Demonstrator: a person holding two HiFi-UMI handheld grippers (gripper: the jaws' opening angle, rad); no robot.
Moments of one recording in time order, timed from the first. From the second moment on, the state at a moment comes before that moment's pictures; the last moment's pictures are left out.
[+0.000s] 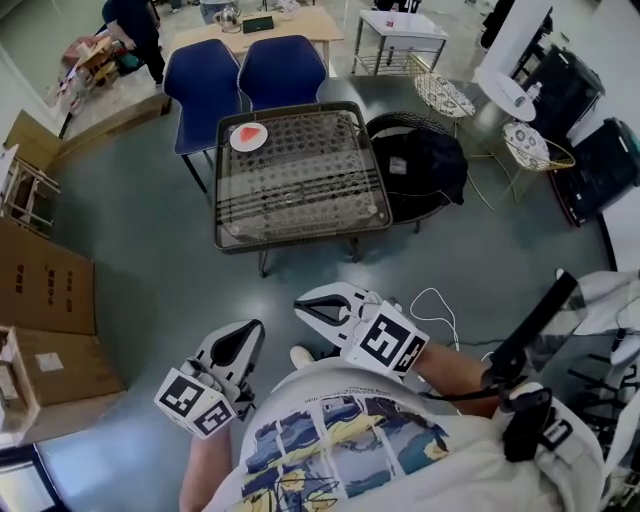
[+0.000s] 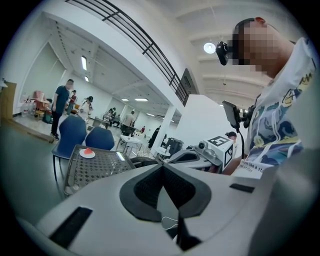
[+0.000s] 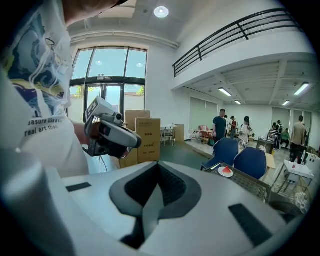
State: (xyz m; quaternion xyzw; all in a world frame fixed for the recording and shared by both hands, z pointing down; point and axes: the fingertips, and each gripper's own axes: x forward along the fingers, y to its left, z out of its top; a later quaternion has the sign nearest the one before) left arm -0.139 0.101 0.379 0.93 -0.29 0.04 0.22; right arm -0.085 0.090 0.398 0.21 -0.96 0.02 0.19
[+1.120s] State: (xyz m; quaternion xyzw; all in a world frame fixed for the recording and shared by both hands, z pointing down) left arm -0.176 0.095 0.390 0.93 -0.30 0.04 0.23; right arm -0.126 0.086 0.399 0.20 -0.96 0.00 0.20
